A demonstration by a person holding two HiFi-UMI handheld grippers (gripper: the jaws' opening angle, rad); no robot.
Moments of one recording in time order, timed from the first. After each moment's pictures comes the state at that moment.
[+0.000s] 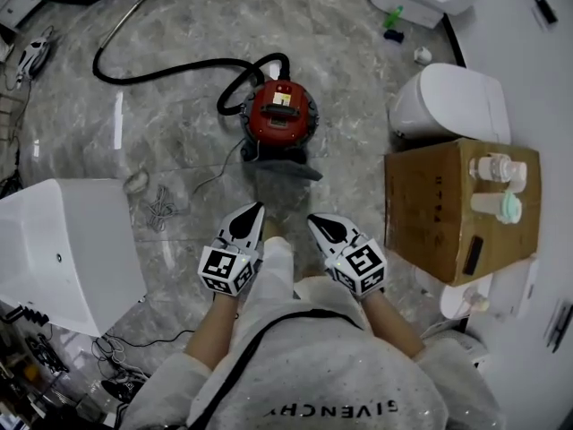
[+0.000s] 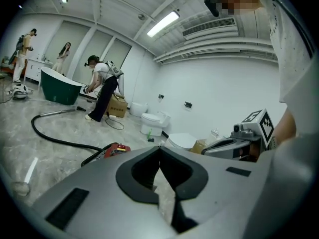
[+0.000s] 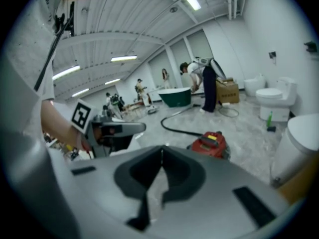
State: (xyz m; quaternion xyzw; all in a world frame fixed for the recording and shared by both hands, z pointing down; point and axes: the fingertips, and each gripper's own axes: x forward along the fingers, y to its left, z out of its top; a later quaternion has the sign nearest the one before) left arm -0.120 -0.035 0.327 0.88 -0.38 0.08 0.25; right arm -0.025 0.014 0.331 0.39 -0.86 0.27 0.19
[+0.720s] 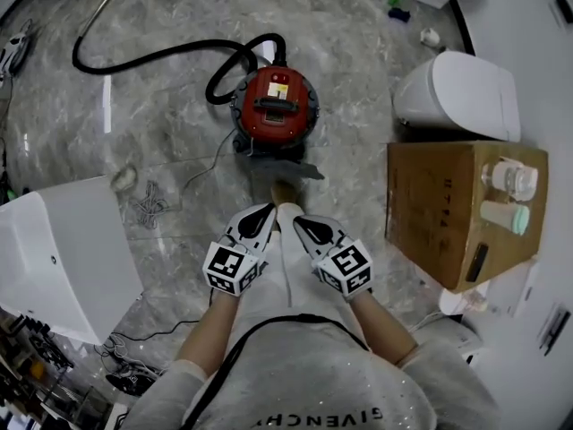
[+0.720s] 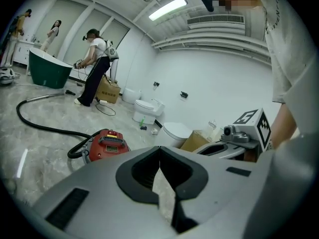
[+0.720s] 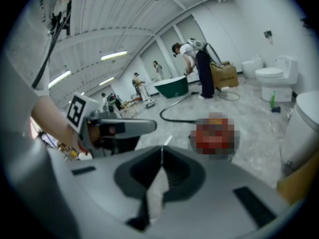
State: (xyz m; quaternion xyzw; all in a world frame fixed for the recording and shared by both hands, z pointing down) left arm -0.080 -0.066 0.393 0.89 -0.31 0.12 0.31; right arm -0.044 -0.020 0.408 0.37 -0.84 0.34 0.20
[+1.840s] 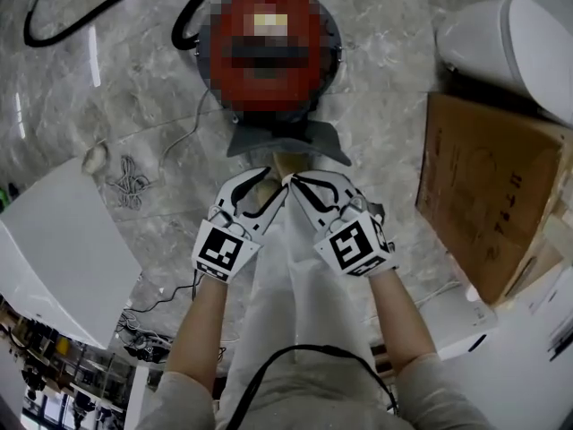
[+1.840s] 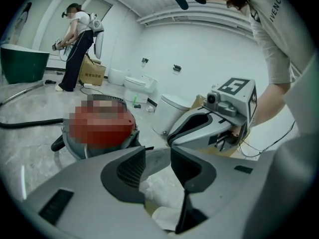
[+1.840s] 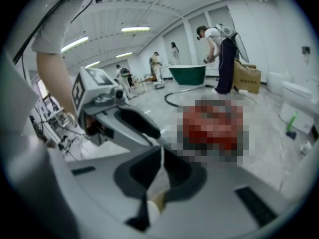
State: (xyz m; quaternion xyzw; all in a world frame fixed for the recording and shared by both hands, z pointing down) left arm -0.043 -0.096 0.593 0.91 -0.22 0.22 0.28; right arm -0.033 -0.088 0.589 0.29 -0.87 0.24 0.31
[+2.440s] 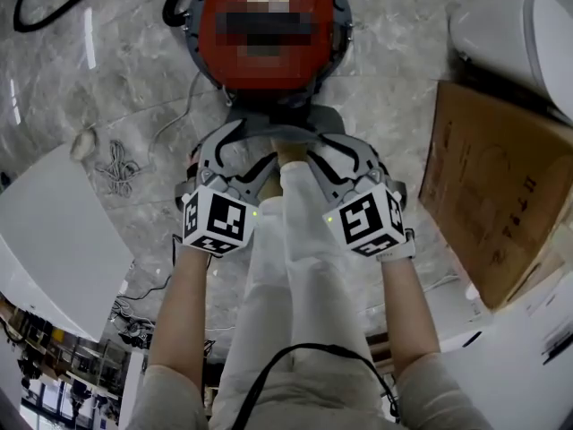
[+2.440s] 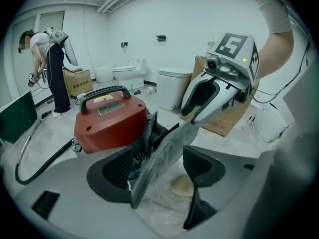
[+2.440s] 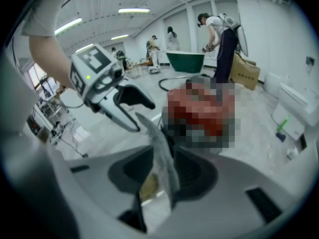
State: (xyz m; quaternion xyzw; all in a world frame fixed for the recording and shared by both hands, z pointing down) left arm -0.059 -0.128 0.658 0.89 -0.19 0.39 0.13; right arm 0.010 -0.103 0.645 0.30 -0.83 0.22 0.41
